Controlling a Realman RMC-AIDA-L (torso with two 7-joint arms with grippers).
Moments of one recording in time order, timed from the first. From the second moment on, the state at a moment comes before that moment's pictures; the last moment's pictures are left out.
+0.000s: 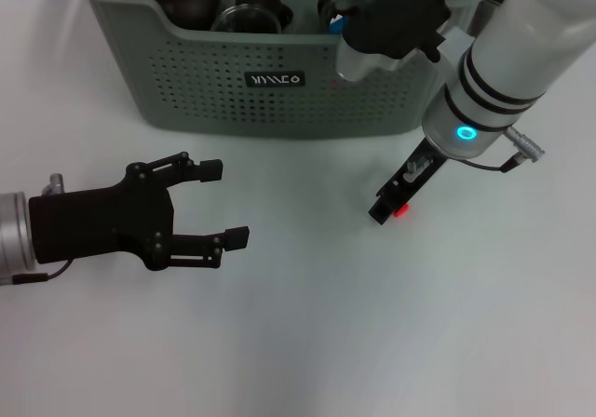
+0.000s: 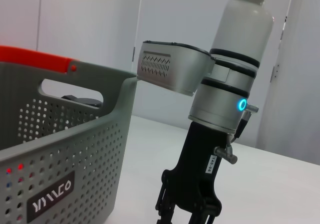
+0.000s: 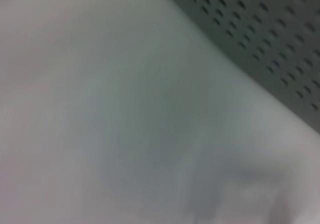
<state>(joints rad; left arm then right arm) -0.39 -2.16 0.51 0.73 2.12 1.78 -1.15 0.97 2.11 -1.69 -0.79 -2.54 -1.27 2.80</state>
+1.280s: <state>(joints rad) -0.38 -2.15 0.50 0.73 2.12 1.79 -1.15 1.02 2.10 -1.36 -1.30 -2.46 -1.70 2.76</state>
